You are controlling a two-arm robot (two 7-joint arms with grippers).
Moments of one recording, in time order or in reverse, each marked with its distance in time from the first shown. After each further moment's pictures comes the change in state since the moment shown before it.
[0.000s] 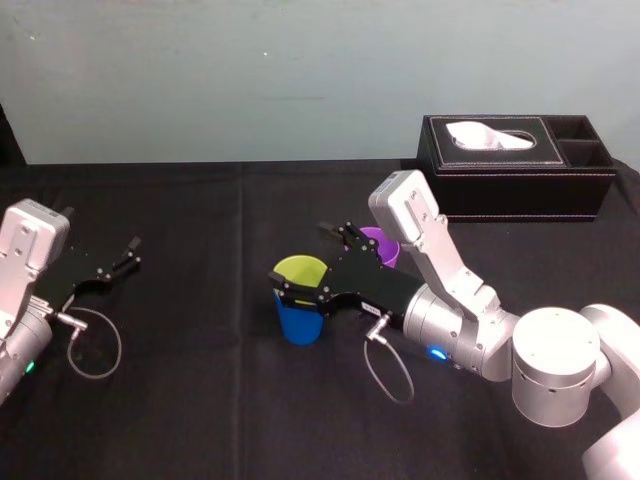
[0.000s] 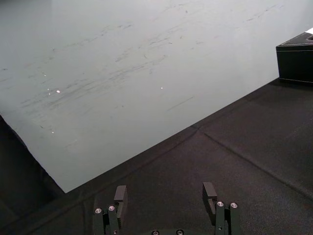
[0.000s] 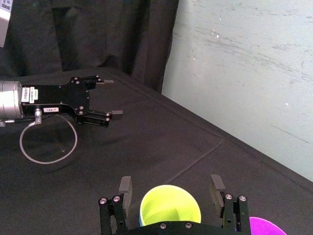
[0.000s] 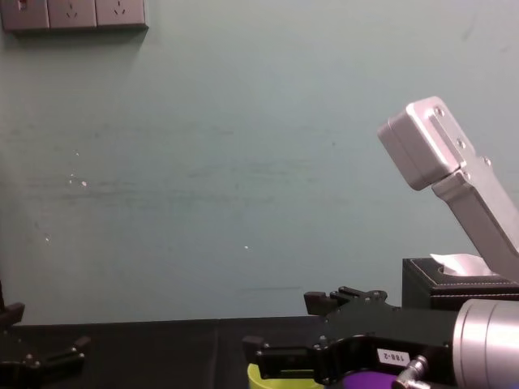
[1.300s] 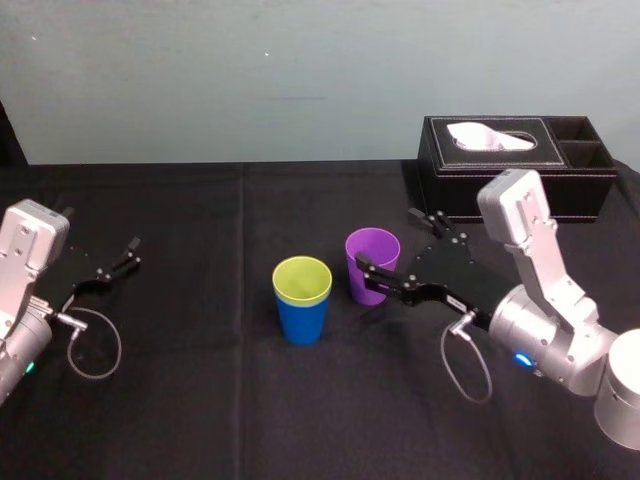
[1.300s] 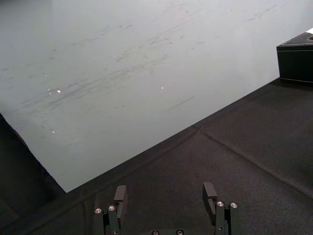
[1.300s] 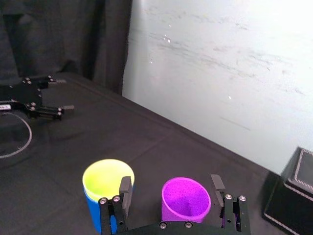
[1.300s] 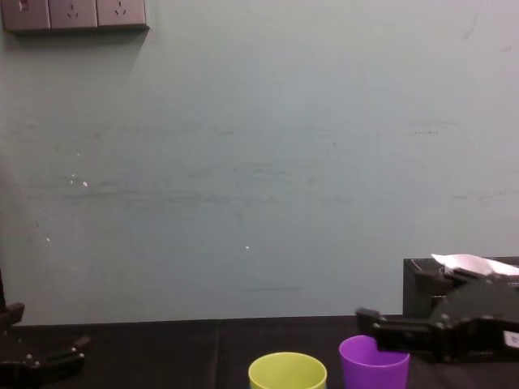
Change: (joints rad) left arm 0.000 0.000 0.000 0.000 0.000 0.000 0.000; right arm -0.142 0.093 0.165 -0.103 0.043 -0.053 -0.043
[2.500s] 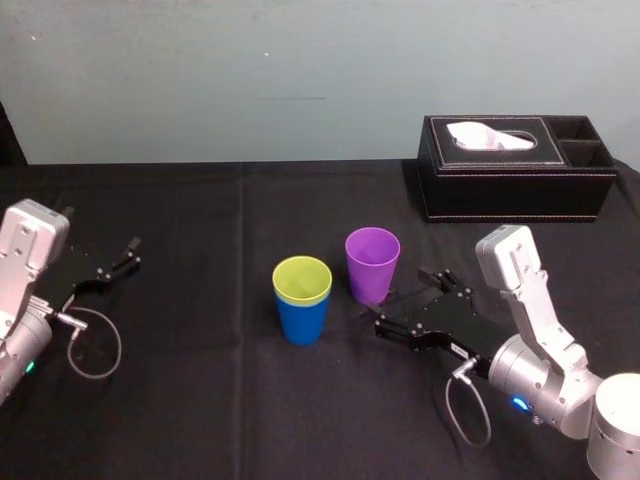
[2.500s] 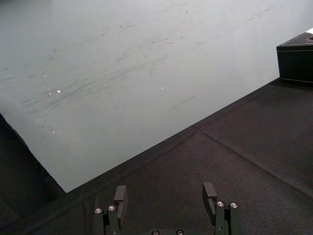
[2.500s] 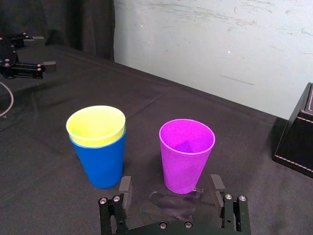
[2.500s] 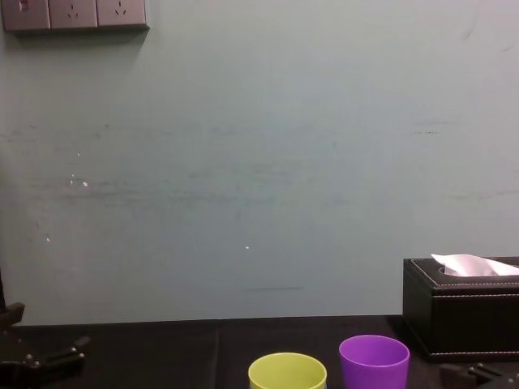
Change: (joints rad) left arm 0.000 0.000 0.000 0.000 0.000 0.000 0.000; right arm -0.041 -0.034 0.005 0.132 0.009 -0.024 -0.007
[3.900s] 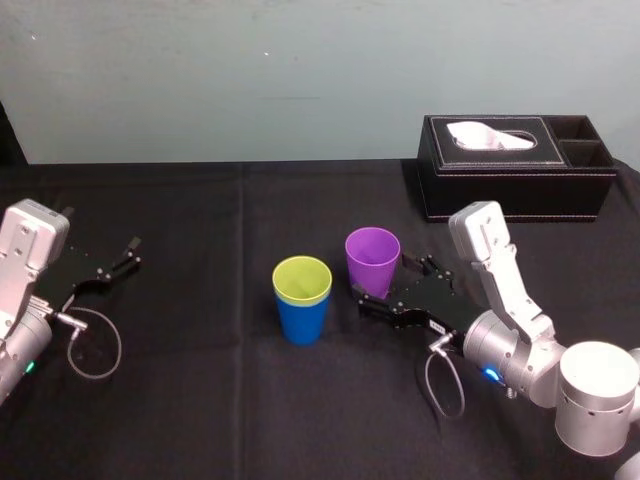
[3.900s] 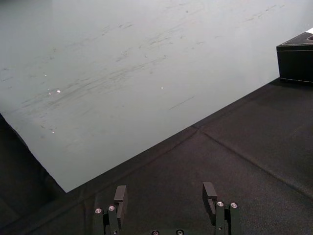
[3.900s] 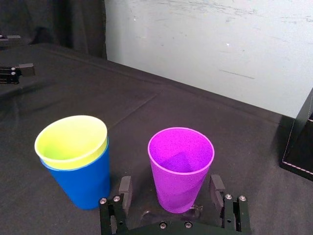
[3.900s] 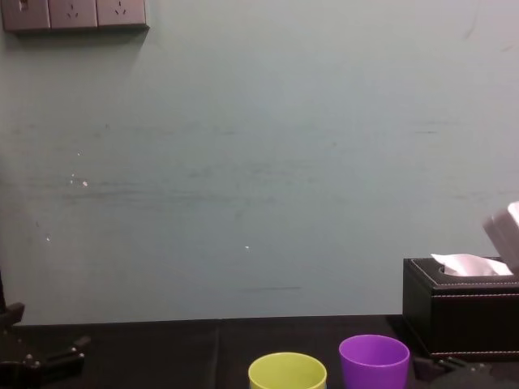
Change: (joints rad) left arm 0.000 0.000 0.000 0.000 0.000 0.000 0.000; right arm 0.119 -0.070 -0.029 0.132 -0.010 0.035 -0.003
